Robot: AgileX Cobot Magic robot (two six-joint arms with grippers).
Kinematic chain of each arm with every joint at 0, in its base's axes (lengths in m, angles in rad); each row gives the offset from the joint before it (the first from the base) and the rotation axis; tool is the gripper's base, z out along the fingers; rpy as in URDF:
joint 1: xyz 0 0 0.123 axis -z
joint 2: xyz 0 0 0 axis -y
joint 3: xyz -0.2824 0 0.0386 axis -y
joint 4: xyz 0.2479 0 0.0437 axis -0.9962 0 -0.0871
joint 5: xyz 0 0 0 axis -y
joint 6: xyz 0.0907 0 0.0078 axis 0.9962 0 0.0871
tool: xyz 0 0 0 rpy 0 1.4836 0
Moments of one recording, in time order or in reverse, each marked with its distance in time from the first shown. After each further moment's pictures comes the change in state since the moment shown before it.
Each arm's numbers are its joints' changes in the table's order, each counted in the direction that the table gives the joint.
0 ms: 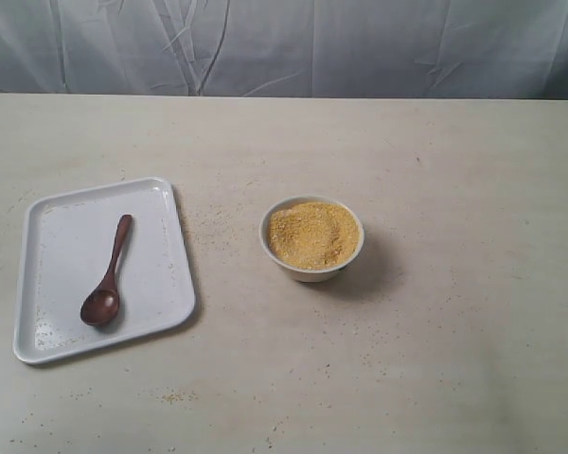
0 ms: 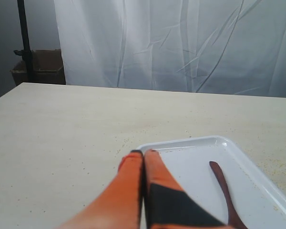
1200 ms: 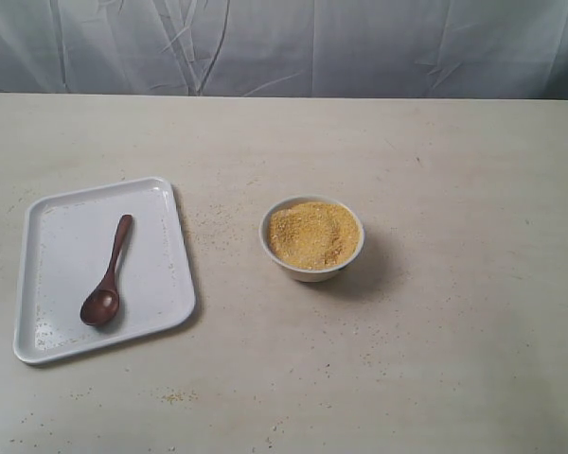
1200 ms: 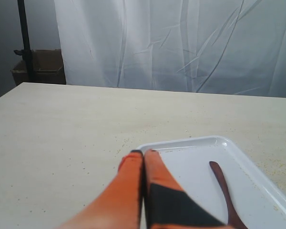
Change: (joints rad) left arm 0.000 0.000 0.000 0.000 0.000 0.000; right arm 0.190 0.671 -0.366 -0.031 0.279 0.000
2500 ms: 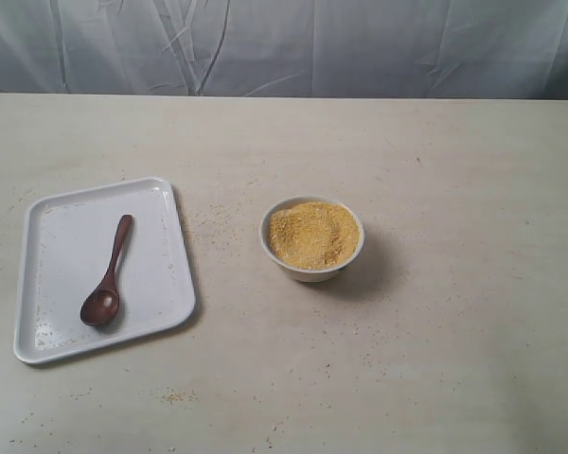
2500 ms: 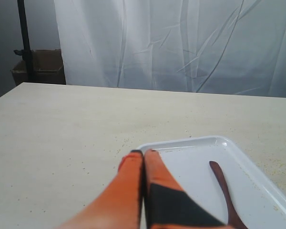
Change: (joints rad) left arm 0.000 0.000 0.000 0.000 0.000 0.000; right arm 0.000 0.146 -0.464 -0.208 0.355 -0.277
